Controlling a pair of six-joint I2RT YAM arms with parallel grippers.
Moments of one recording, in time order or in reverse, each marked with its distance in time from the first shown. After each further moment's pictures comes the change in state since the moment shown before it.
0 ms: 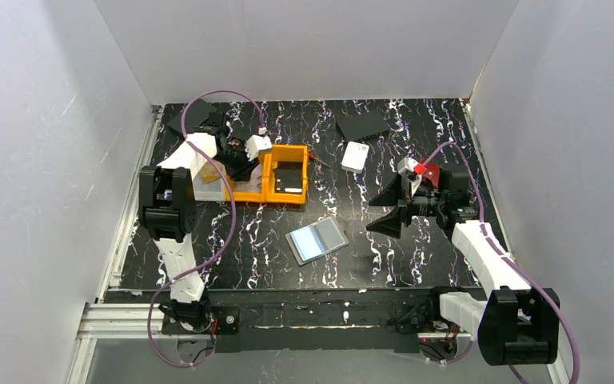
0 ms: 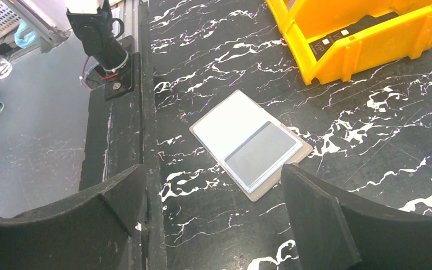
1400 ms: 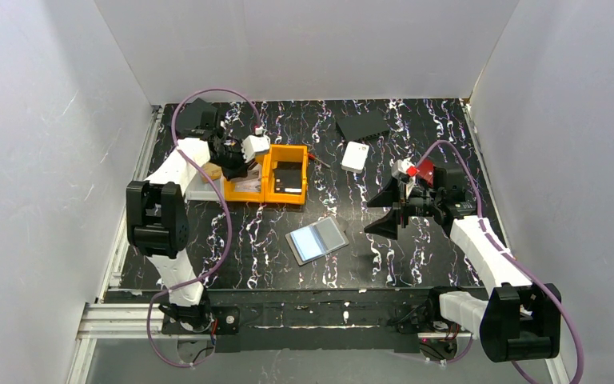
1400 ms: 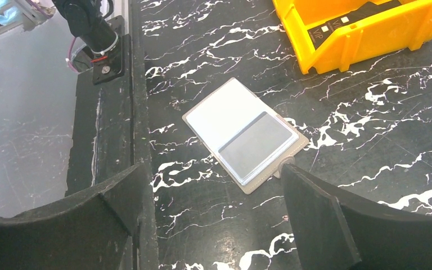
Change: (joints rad) left arm -0.001 -0.174 -0.082 0.007 0.022 0.006; right arm 0.040 0.024 0.046 -0.143 0.058 -0.147
